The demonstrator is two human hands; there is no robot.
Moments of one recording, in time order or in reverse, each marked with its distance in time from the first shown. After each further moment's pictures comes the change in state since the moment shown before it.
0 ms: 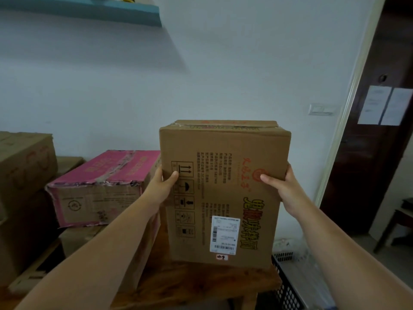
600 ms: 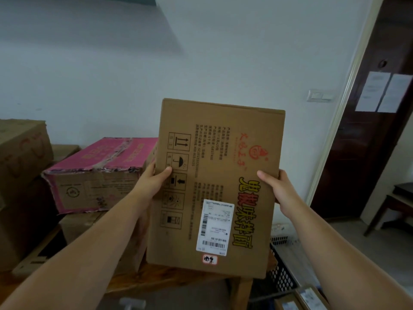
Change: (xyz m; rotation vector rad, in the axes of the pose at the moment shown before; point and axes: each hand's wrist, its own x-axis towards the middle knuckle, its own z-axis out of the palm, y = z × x) left_hand -0.010 -0.018 -0.018 0.059 0.021 -0.130; right_hand -0.019 0.031 0.002 -0.063 0.071 0.193
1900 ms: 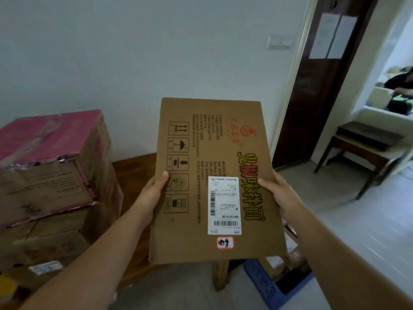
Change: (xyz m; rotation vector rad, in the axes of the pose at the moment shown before) left_hand 0.031 -0.096 0.076 -0.133 -0.308 -0.233; right_hand -0.018 0.111 -0.061 0.110 0.169 0.207
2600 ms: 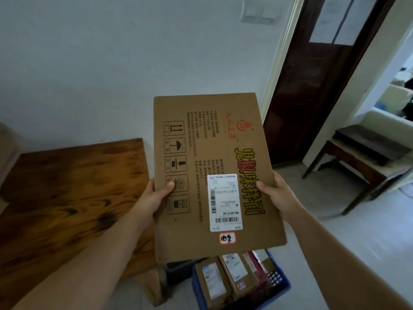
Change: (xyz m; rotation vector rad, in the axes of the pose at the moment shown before) left_hand 0.152 -0.034 0.316 -0.086 0.094 -0.130; right_hand 0.236 -0.023 -0.269 -0.234 -0.090 0.002
